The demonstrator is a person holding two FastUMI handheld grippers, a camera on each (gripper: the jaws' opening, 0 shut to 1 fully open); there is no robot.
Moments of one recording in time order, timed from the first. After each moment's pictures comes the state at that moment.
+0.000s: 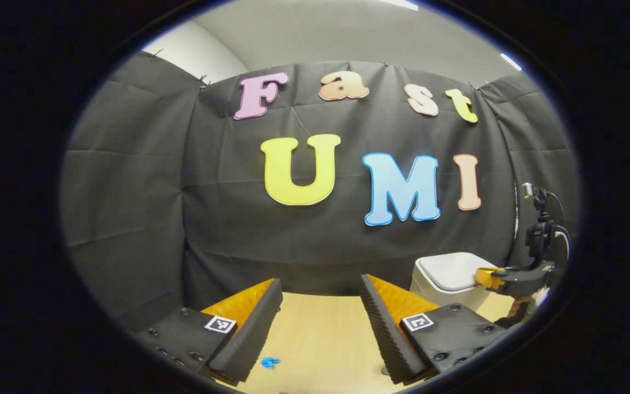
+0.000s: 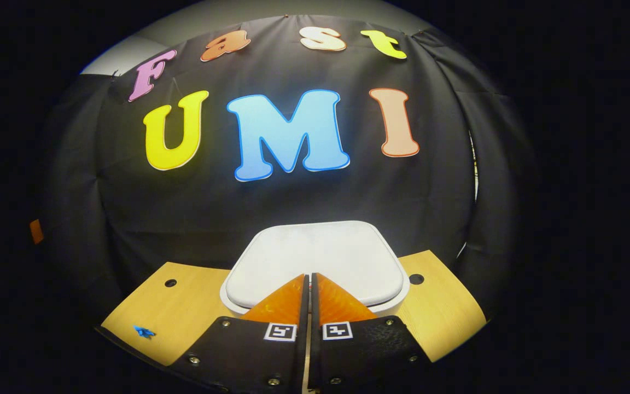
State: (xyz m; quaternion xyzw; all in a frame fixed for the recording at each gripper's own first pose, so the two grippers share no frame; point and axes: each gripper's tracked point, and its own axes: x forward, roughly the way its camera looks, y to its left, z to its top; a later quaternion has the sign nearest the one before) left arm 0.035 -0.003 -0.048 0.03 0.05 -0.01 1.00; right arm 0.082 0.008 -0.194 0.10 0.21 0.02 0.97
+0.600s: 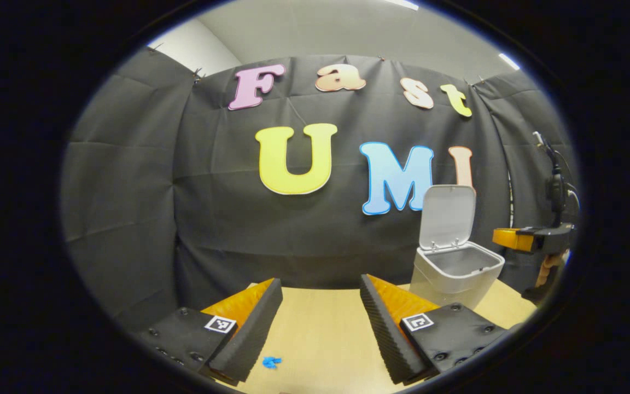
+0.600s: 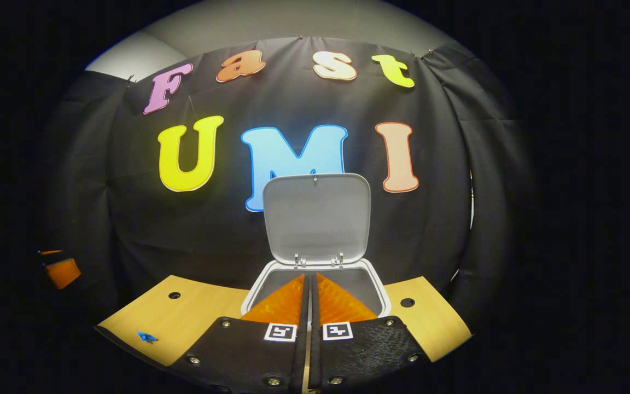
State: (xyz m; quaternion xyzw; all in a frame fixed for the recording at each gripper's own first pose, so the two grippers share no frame) left arm 0.048 0.023 -0.093 0.03 0.07 -0.04 1.00; right arm 0.072 0.004 -0.130 0.08 0.15 0.03 0.99
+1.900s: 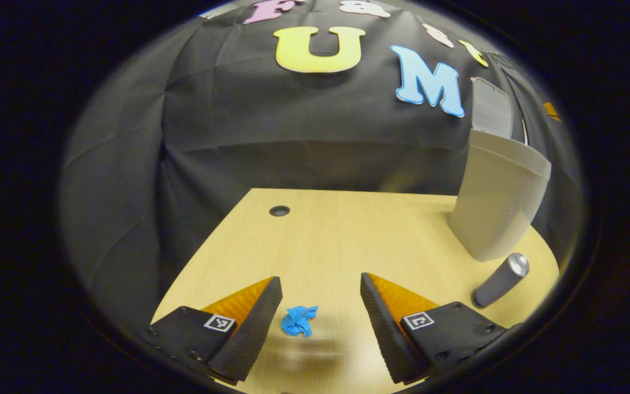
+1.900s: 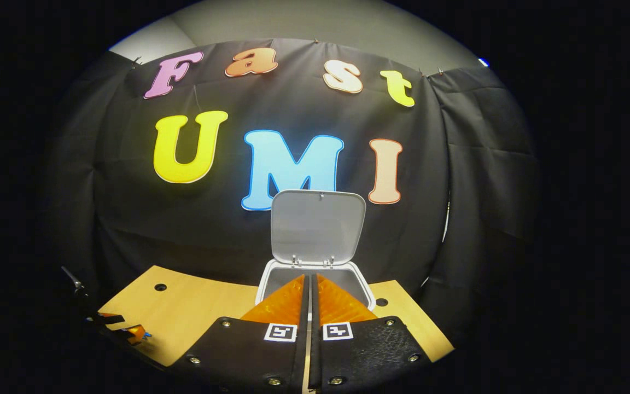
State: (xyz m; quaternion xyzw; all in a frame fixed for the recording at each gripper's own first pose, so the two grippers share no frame) left arm 0.104 0.165 -0.419 0.02 0.28 -0.04 0.96; right arm 0.032 0.026 -0.091 0.01 0.17 -0.04 0.98
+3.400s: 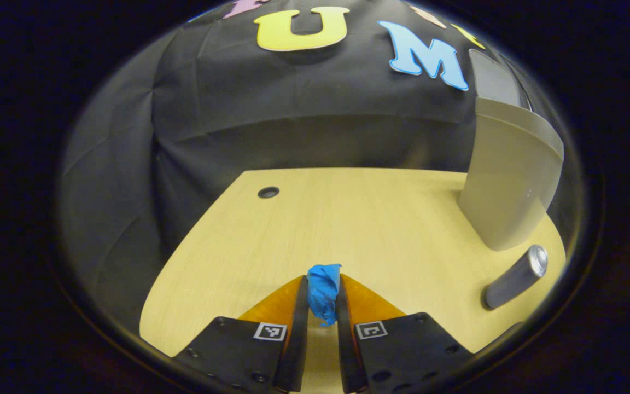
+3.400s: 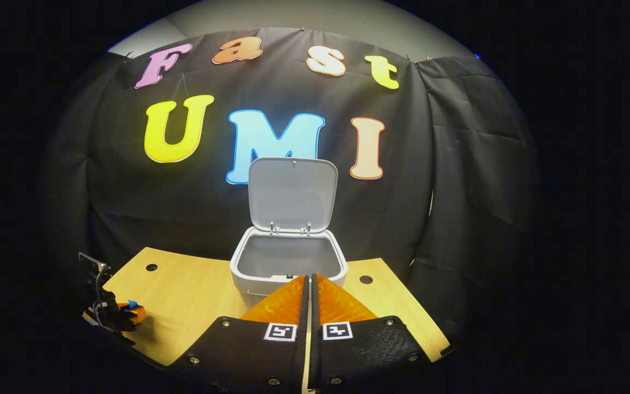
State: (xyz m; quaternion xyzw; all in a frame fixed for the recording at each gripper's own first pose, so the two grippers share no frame) left arm 0.129 0.101 -0.434 0.05 0.30 -0.04 0.95; right arm -0.025 -0.011 -0.129 0.03 0.22 -0.05 0.97
